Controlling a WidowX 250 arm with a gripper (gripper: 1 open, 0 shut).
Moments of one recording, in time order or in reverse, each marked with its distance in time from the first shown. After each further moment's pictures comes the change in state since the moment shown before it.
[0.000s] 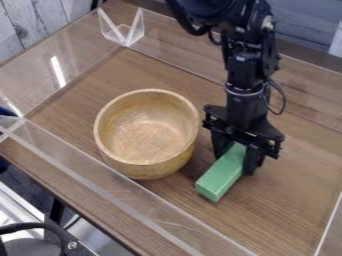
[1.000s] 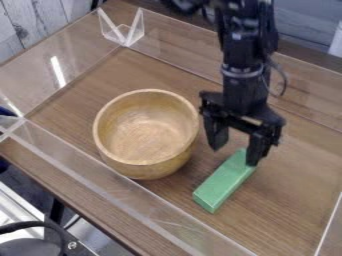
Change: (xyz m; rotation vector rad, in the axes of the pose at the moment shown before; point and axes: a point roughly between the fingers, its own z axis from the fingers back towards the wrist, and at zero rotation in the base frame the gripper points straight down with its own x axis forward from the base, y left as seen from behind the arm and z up) arm -0.009 0.002 0.037 -0.020 -0.038 0.028
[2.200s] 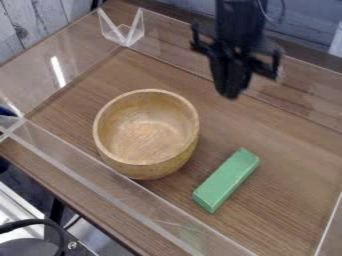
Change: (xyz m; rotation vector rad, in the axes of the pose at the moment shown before) arm 0.013 -0.004 0.054 0.091 -0.079 -0.067
